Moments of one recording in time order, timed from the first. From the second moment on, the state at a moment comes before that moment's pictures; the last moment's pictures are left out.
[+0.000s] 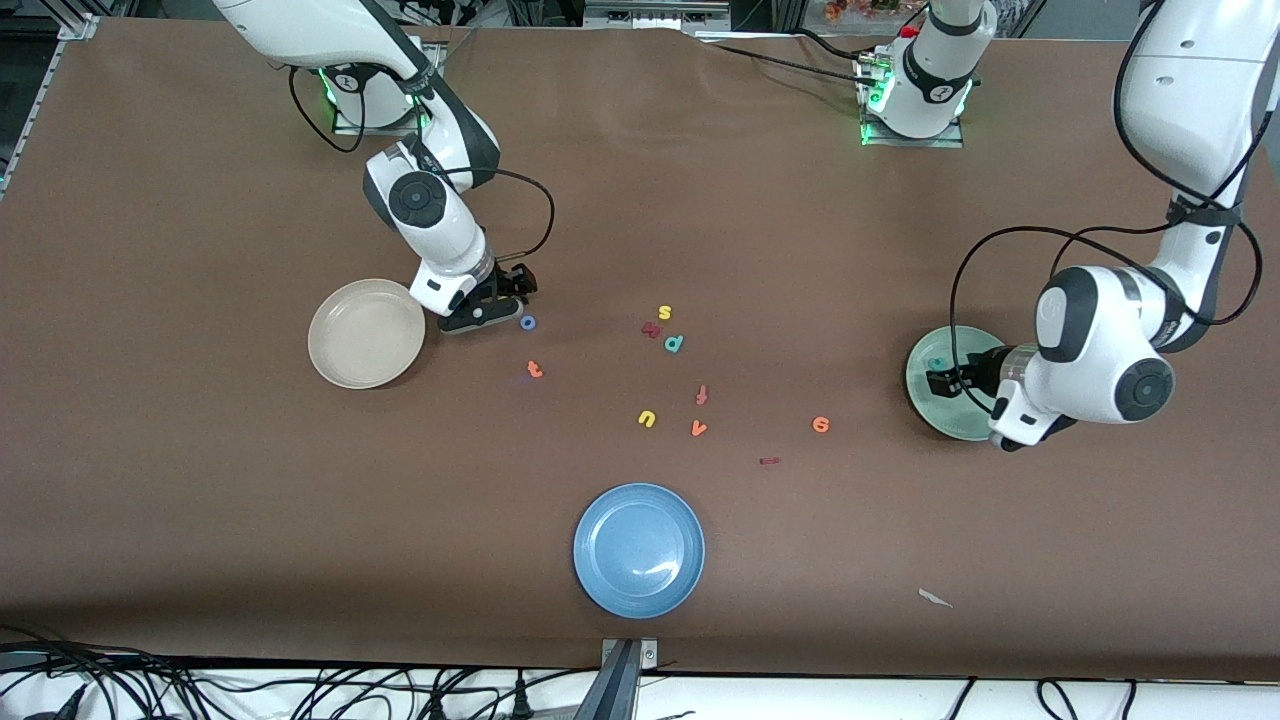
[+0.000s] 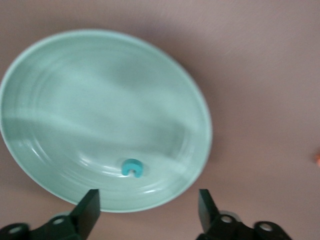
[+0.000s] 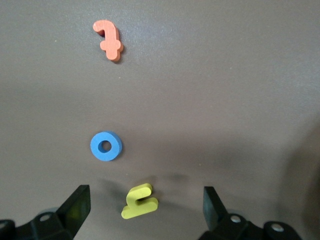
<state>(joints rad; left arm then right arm) 0.17 0.55 -0.19 -1.74 -0.09 1.96 -0.43 0.24 0.39 0.29 -2.30 -0.13 2.69 0.36</state>
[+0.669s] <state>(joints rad) 0.01 0.61 -0.23 -1.63 -0.13 2.07 -0.88 0.27 0.43 0.30 -2.32 -0.14 2.69 0.36</state>
